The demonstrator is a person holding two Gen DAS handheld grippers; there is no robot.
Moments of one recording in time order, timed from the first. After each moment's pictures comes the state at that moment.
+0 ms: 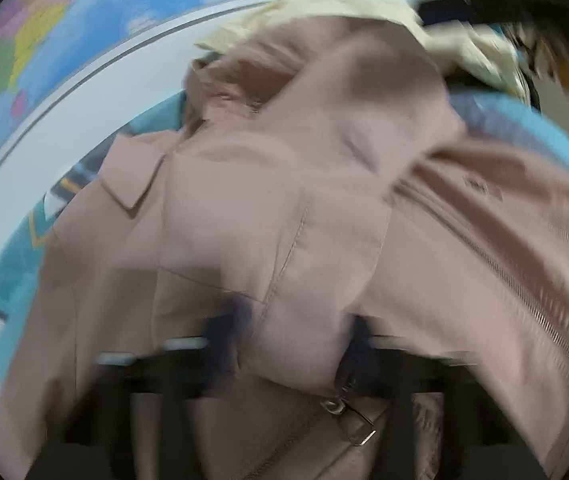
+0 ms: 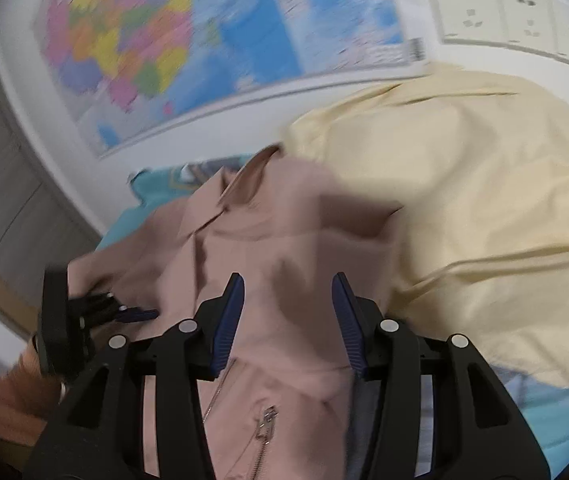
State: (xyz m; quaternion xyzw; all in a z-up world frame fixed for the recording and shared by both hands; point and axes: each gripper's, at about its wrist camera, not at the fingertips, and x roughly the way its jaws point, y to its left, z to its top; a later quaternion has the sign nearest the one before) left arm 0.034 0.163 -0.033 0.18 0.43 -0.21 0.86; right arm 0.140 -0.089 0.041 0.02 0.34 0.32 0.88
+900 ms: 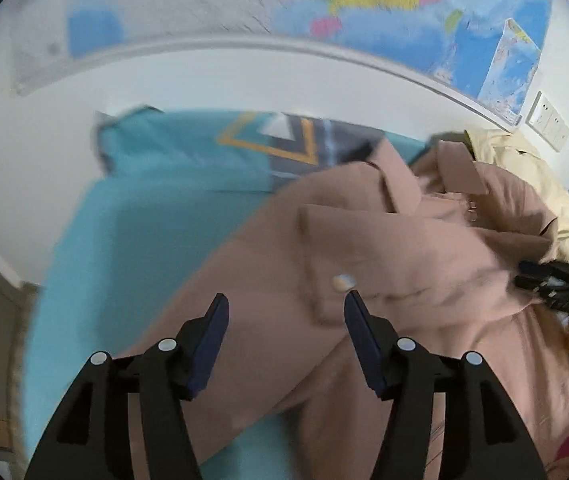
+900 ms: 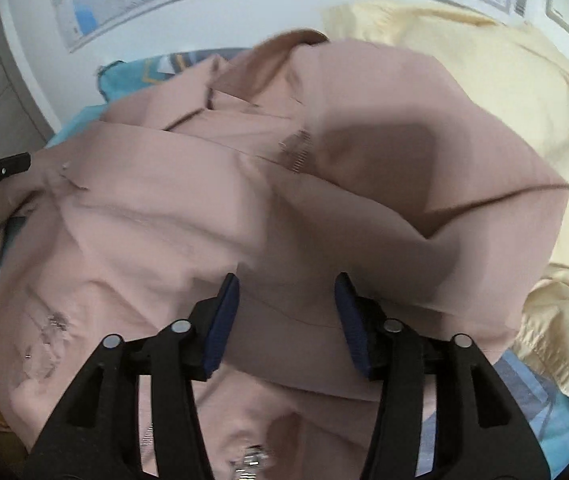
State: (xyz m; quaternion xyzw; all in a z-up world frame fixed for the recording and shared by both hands) left arm 0.025 0.366 0.021 -0.05 0.43 0.00 0.90; right arm 0.166 0.004 -0.031 -0.13 0.40 0.28 0.86
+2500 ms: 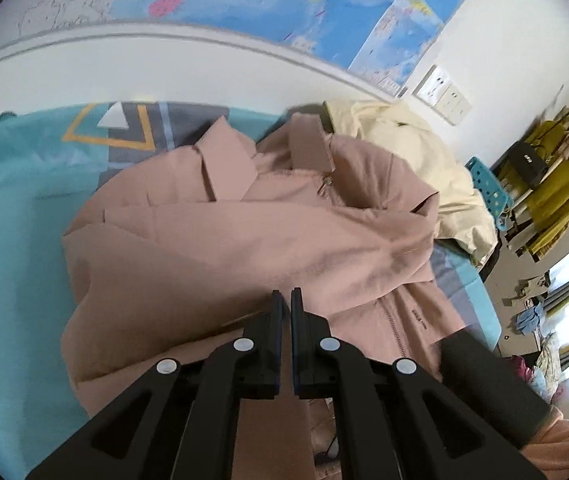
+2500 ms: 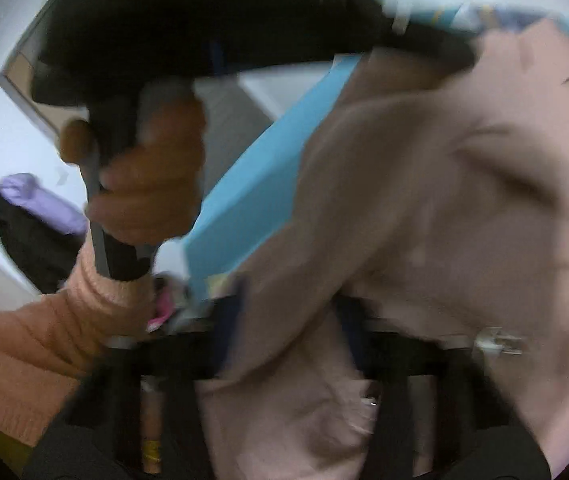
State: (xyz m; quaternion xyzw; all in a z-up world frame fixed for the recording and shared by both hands) left arm 0.063 0.286 0.060 -0.11 0.46 -0.22 0.85; right arm 0.027 0.170 -0.056 -0.01 0.45 0.61 0.65
